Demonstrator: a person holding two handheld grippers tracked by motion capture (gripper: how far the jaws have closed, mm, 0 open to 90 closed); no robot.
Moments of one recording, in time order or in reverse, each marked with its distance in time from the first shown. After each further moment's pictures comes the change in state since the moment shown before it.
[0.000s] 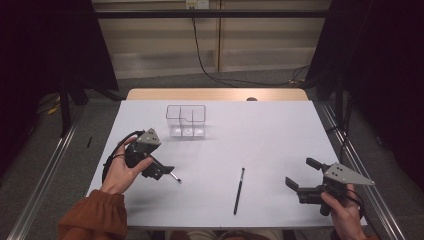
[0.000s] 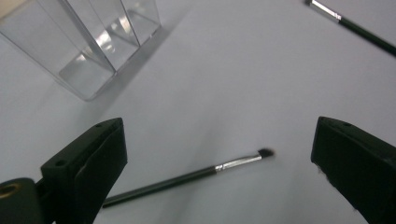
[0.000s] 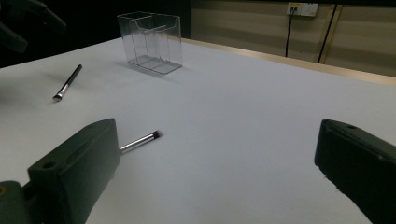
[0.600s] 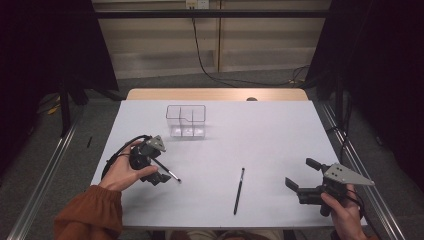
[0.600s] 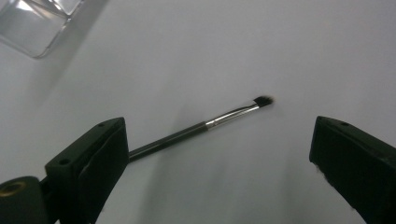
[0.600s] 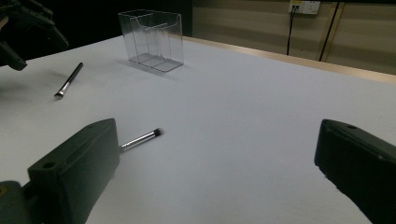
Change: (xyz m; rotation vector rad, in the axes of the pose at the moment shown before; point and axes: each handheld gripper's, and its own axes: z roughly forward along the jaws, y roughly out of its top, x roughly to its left) left arm 0.006 -0.003 0.020 0.192 -0.094 0.056; right arm 0.000 -0.001 0.000 0.005 0.004 0.000
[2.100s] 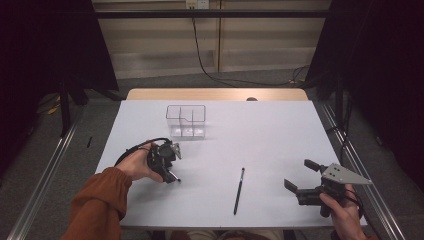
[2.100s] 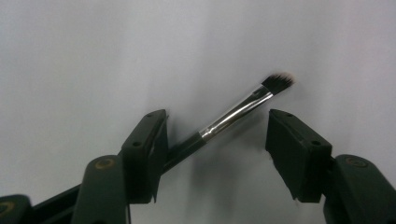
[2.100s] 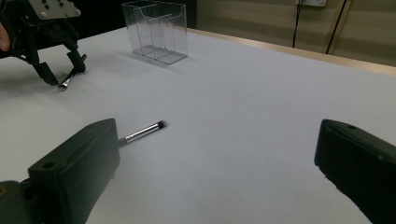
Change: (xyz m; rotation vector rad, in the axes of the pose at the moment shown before) left arm 0.009 0.024 0.046 0.270 -0.088 0.182; right arm 0.001 -0.002 0.002 0.031 0.017 -0.005
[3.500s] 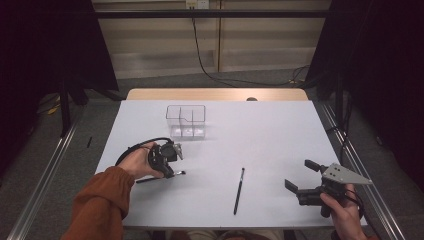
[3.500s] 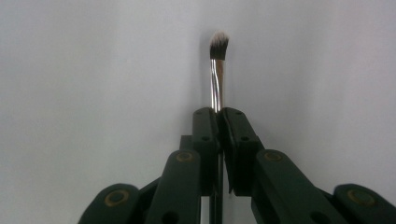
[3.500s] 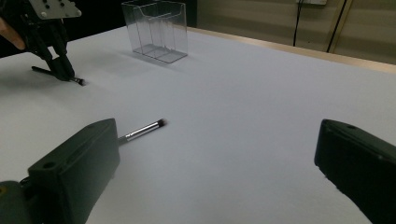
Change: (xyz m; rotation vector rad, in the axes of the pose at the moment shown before) left arm -0.002 0.005 0.000 0.022 -0.027 -0.008; right arm -0.001 0.000 -0.001 0.003 0.003 0.005
